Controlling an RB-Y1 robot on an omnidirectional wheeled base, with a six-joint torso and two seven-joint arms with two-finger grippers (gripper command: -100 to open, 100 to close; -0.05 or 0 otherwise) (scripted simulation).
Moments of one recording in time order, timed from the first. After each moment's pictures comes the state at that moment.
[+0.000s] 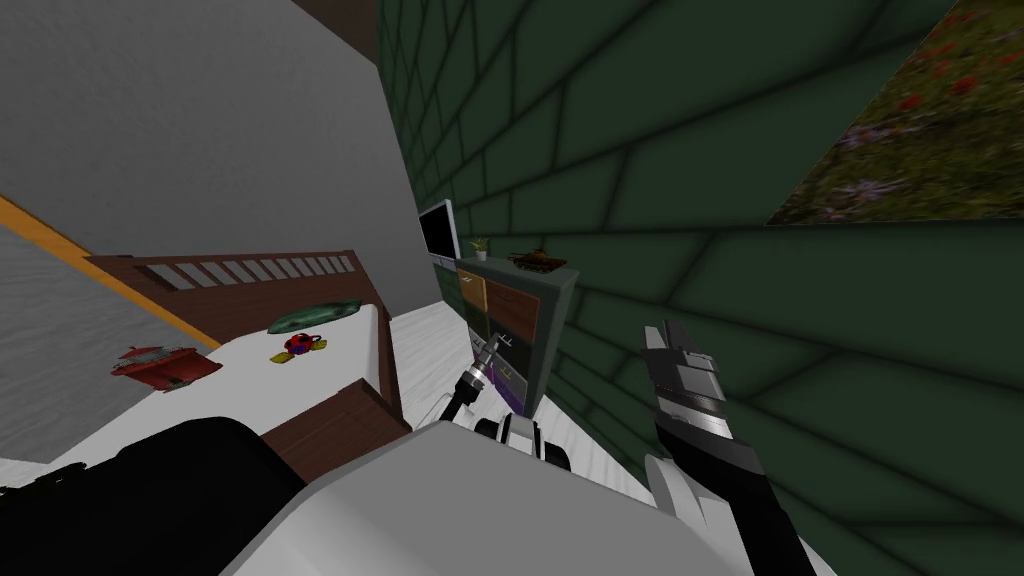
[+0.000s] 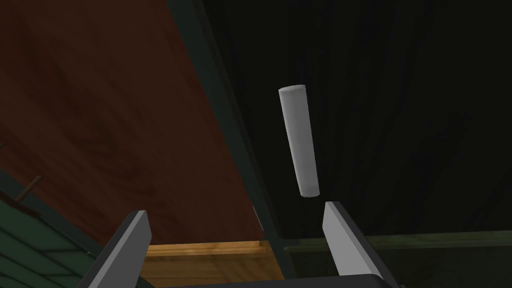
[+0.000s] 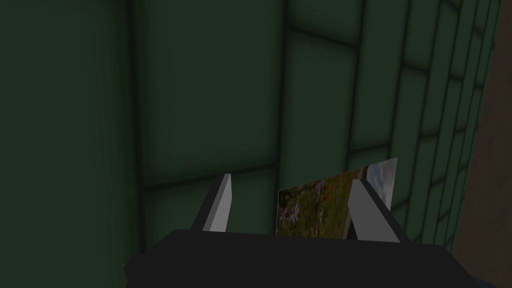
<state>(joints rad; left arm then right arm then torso) 0.35 0.13 -0.21 -1.70 -0.18 -0.46 0.04 0.50 -0.05 -0.07 -2.37 0.08 -0.37 0.04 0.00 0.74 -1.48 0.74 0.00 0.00</state>
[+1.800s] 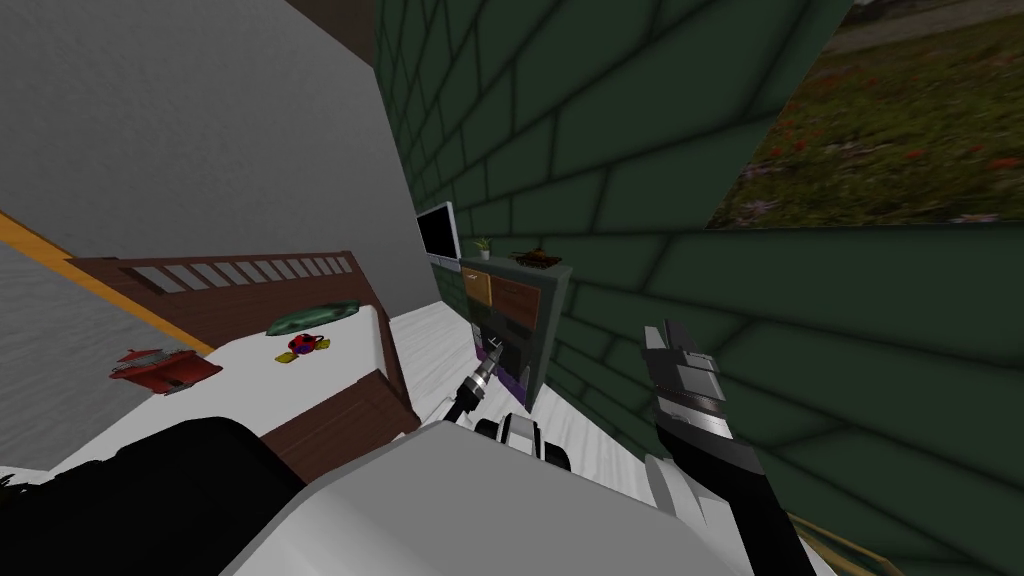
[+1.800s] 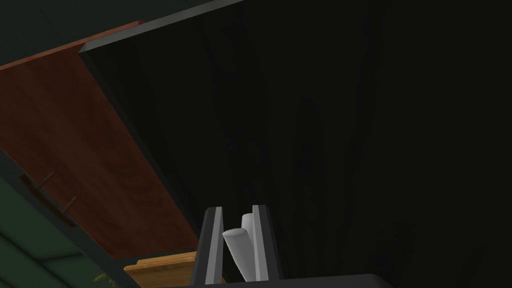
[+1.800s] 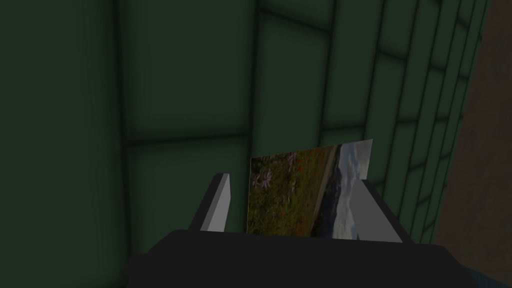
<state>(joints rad) 0.34 0.18 -0.28 -1.63 -0.21 -0.46 0.04 0.49 -0.05 -0.07 -2.37 0.08 -0.37 0.04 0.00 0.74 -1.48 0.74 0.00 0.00</state>
